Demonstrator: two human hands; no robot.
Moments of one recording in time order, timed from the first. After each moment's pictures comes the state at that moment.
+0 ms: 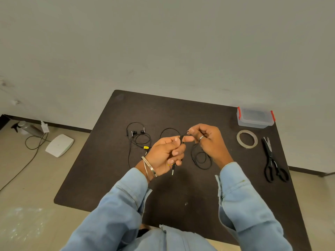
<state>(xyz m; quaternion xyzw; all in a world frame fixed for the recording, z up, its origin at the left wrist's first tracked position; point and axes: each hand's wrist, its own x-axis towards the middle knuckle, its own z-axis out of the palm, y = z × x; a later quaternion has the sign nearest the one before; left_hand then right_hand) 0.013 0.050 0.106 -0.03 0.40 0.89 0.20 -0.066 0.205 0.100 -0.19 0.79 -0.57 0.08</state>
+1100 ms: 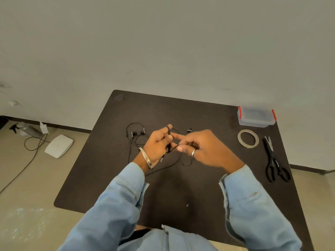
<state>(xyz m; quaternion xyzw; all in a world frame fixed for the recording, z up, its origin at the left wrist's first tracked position) -0.010 0.027 0.098 -0.08 0.64 0.76 0.08 -0.046 0.196 0.153 -0.37 0.84 -0.35 0.17</state>
